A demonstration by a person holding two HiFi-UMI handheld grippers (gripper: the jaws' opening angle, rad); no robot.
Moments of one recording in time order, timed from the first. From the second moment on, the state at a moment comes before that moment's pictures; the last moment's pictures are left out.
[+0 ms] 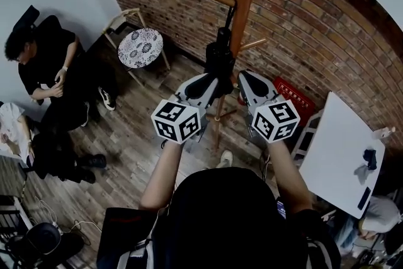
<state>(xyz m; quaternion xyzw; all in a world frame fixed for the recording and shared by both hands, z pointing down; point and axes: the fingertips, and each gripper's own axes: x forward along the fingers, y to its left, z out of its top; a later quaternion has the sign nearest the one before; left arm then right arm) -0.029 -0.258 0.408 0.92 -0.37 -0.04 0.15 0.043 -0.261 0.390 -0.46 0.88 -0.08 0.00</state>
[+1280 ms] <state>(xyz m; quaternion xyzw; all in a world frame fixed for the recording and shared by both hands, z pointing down) 0.003 -0.335 0.428 0.91 -0.38 -0.01 0.15 0.077 -0.321 0.404 -0.48 0.87 -0.10 0.01</state>
